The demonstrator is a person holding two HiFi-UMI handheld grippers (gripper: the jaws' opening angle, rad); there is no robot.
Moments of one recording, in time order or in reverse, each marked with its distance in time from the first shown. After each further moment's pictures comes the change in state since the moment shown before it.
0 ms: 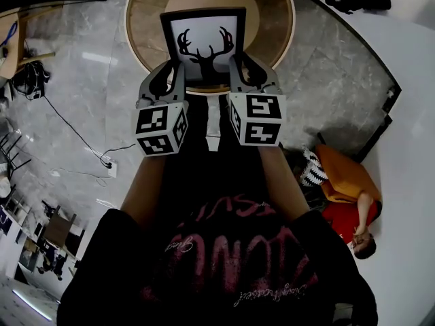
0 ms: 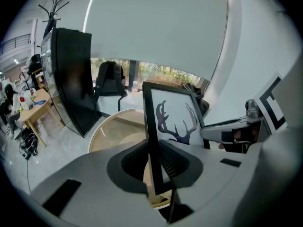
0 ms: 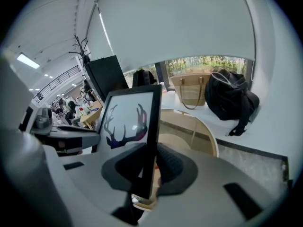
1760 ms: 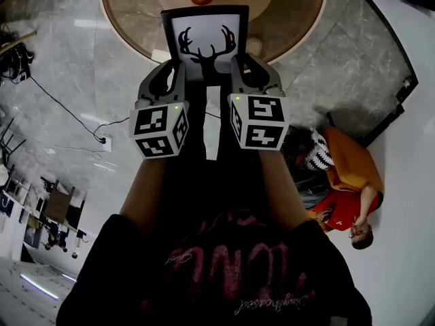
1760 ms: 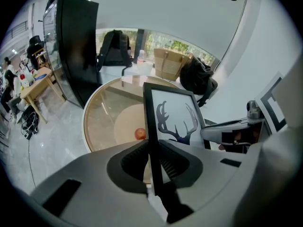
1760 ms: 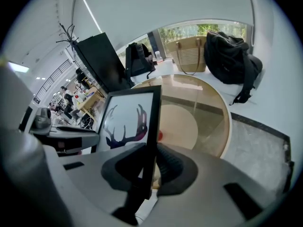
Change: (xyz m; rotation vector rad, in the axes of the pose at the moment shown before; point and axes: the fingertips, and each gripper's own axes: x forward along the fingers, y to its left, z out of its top) left arm 0.057 0.026 -0.134 -0.085 0.236 0.015; right arm 0.073 -0.002 -0.132 0.085 0.228 0.021
